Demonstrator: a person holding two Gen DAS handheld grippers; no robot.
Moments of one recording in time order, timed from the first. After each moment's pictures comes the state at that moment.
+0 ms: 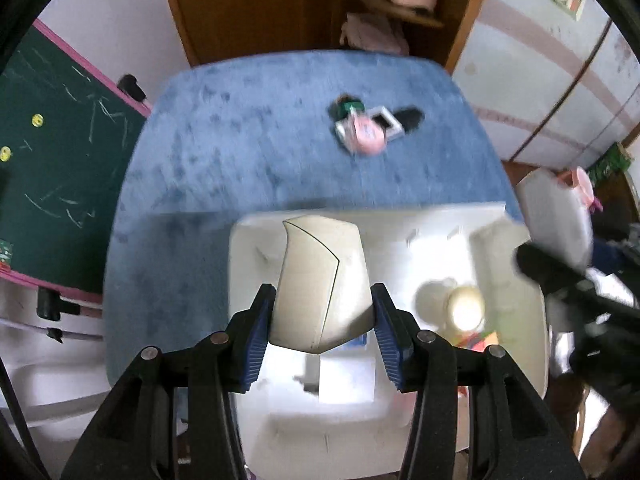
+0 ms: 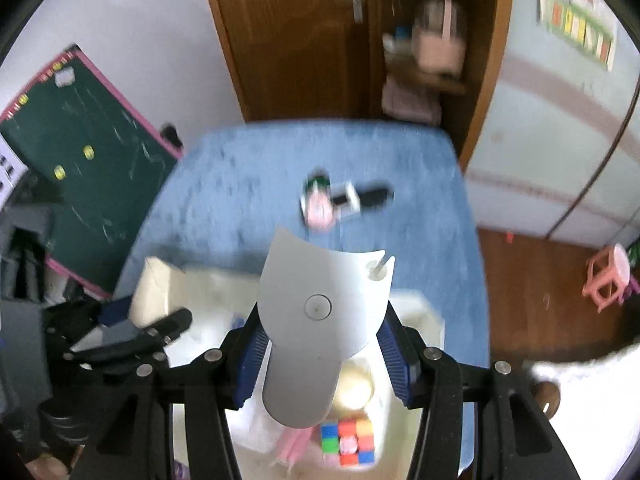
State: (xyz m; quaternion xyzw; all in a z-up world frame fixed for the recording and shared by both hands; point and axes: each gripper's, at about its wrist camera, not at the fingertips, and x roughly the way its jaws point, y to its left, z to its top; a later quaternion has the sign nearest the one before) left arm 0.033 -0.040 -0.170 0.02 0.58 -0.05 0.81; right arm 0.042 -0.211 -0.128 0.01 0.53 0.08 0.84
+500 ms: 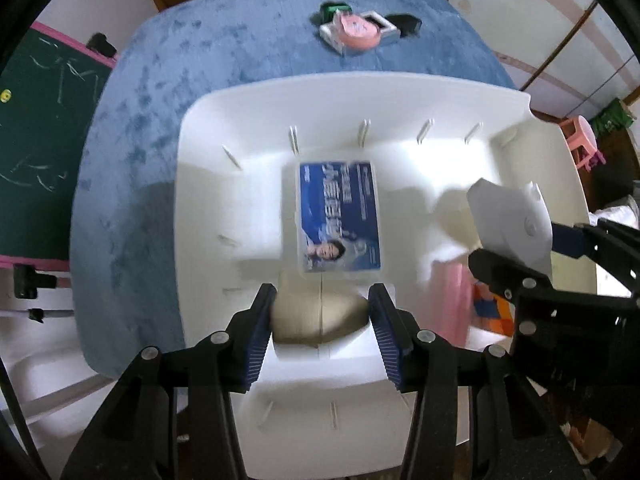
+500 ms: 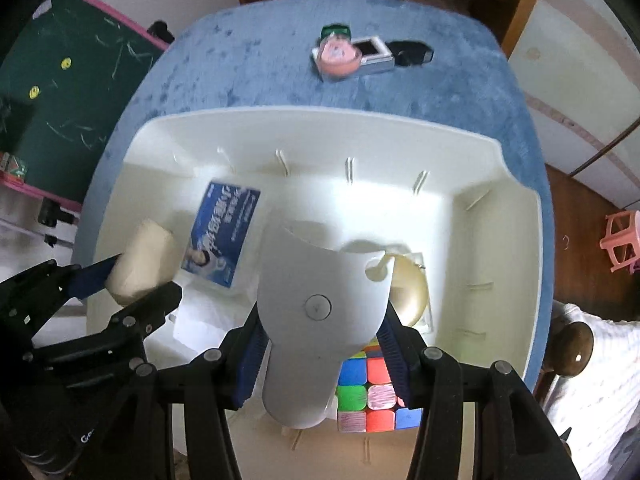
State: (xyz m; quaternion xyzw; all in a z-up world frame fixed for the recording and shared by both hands) left arm 0.005 -0.042 -0.238 0.05 0.65 -0.07 0.76; right arm 0.016 -0.191 -0.240 -0.02 0.65 0.10 0.75
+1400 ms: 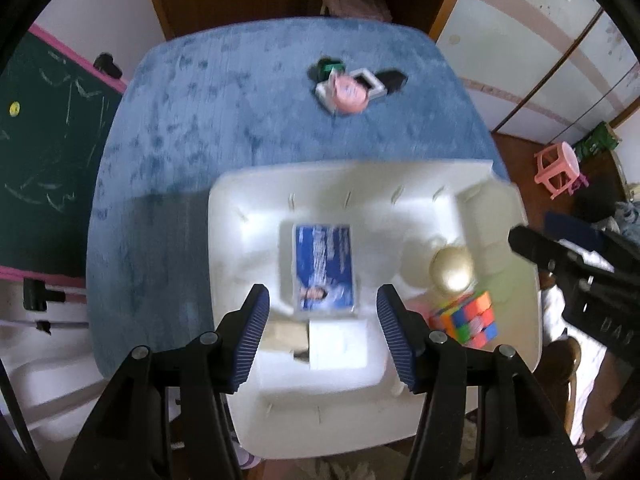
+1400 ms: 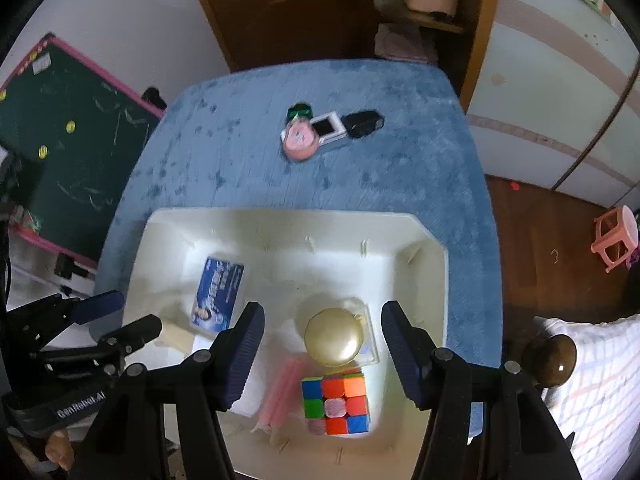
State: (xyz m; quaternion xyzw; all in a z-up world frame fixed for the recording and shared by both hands) left arm 0.029 -0.041 -0.168 0.01 0.61 -0.08 0.79; right arm 0.029 -0.238 -0.165 0.03 0.58 0.07 0.81
